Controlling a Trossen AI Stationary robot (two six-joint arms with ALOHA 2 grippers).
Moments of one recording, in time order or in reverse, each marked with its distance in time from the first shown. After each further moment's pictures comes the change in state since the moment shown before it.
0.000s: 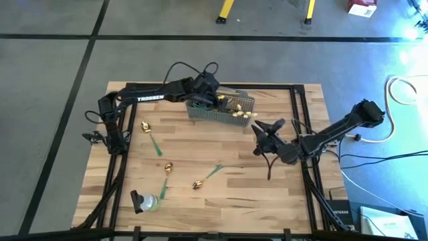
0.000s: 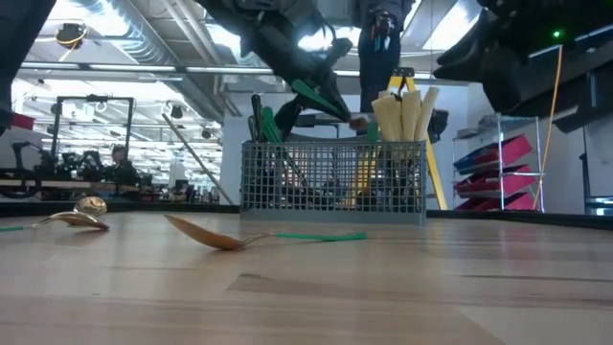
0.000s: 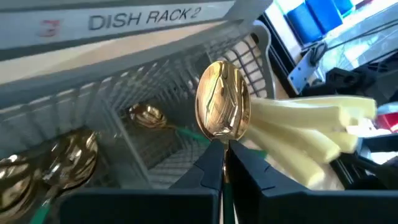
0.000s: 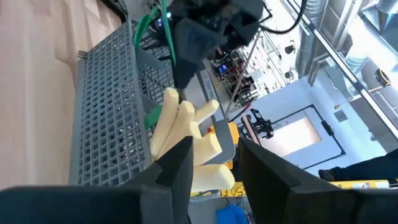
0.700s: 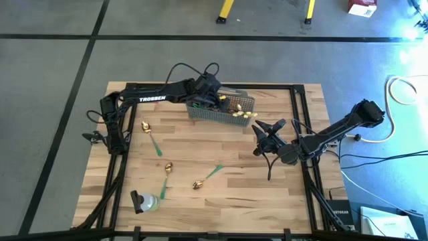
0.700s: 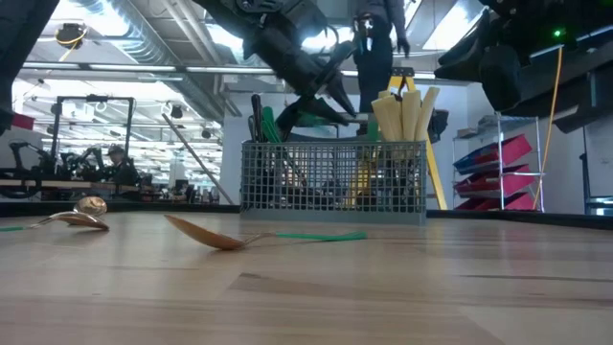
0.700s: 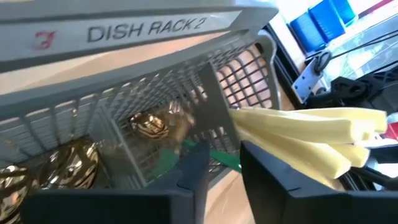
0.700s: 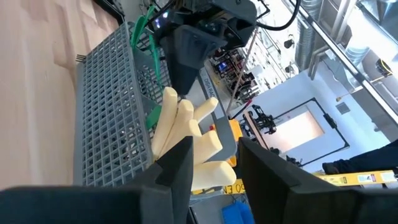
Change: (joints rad) left arm -0.010 0.017 0.000 0.039 -0.043 -0.008; right arm 0.006 0.003 0.000 -0.003 0.013 0.052
